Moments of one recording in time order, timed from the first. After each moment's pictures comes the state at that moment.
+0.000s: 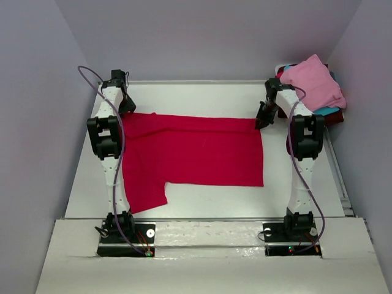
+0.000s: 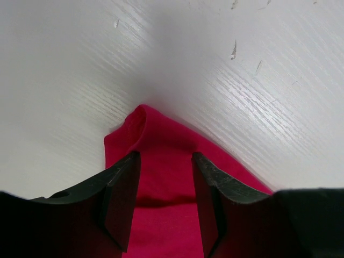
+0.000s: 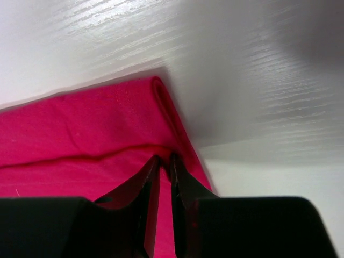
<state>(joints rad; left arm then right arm) 0.09 2.46 2.25 -0.92 -0.18 -0.52 0.05 2.35 2.03 -1.03 -0.14 0.46</state>
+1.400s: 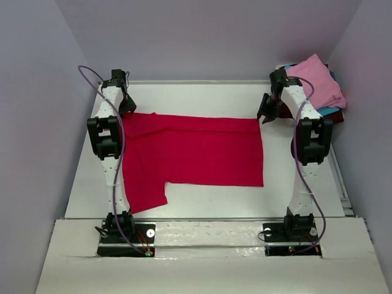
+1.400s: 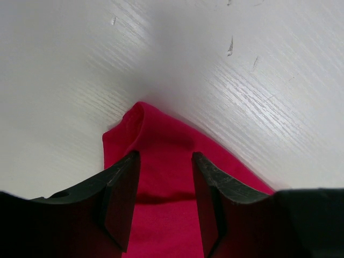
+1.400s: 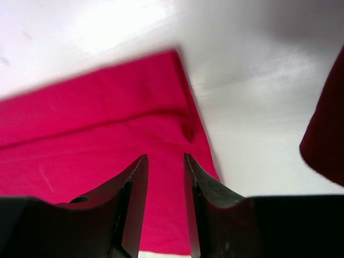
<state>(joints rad) 0.09 2.46 2.25 -0.93 -0.18 -0.51 0.05 2.20 1.96 -1.03 -0.11 0.46</state>
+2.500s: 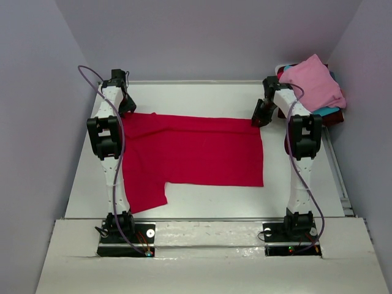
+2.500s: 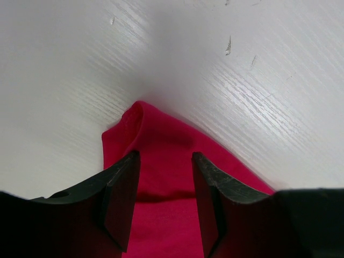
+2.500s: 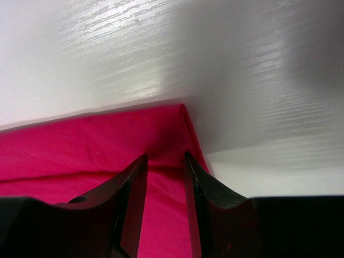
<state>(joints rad) 0.09 2.45 2.25 -0.93 -0.17 -0.51 0.07 2.38 2.08 -1.00 -0.12 0.48</state>
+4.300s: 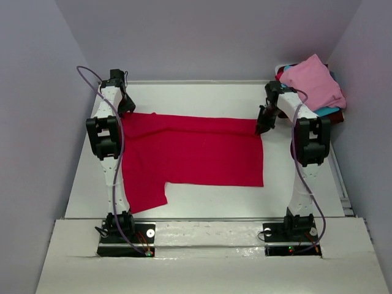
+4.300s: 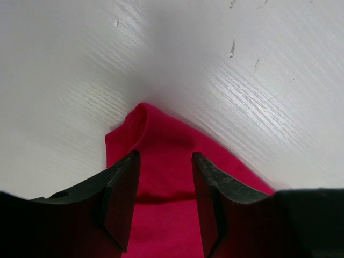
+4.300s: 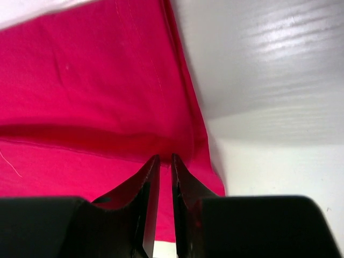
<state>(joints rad) 0.10 2.45 2.25 -0.93 -0.16 -0.52 0.07 2.20 1.84 -1.02 -0.16 0.43</state>
